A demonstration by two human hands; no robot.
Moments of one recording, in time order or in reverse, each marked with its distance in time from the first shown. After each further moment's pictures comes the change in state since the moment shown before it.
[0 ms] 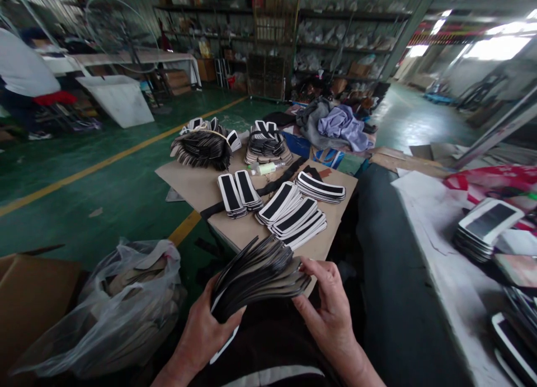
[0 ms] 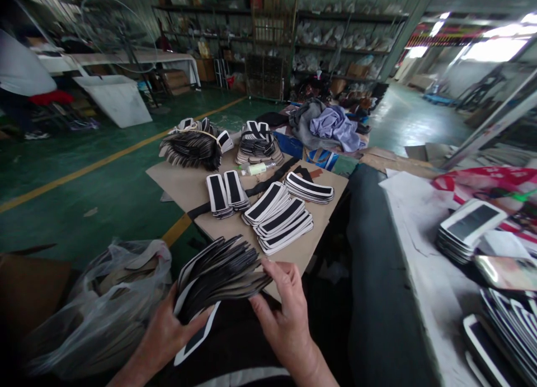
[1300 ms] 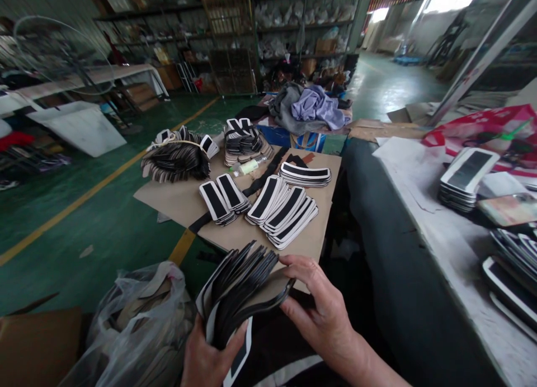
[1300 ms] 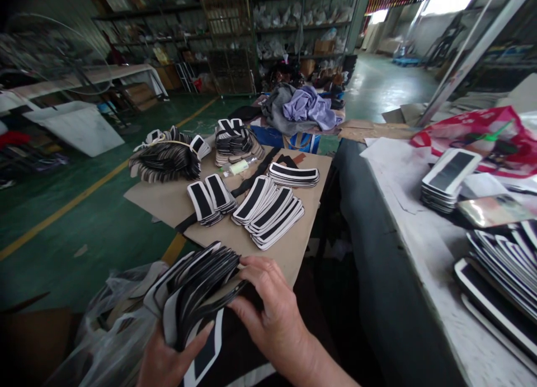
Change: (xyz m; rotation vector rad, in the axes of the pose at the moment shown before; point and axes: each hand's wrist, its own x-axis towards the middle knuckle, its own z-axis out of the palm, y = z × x) left_hand -0.009 0.006 0.010 0.037 0.004 -0.297; right_hand 0.010 -0.015 -0.008 -0.026 0.028 -0.031
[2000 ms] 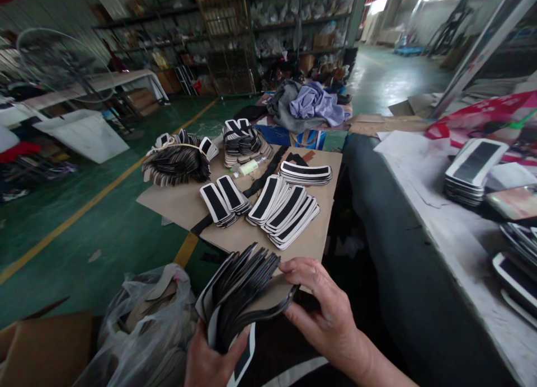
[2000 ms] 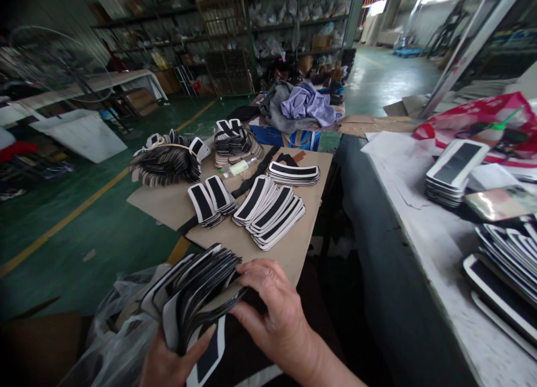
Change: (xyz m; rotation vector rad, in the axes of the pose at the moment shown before) left_hand 0.000 0.000 0.001 -0.020 -0.015 0.018; right_hand 0.005 0.004 -0.005 0.063 0.052 -0.071
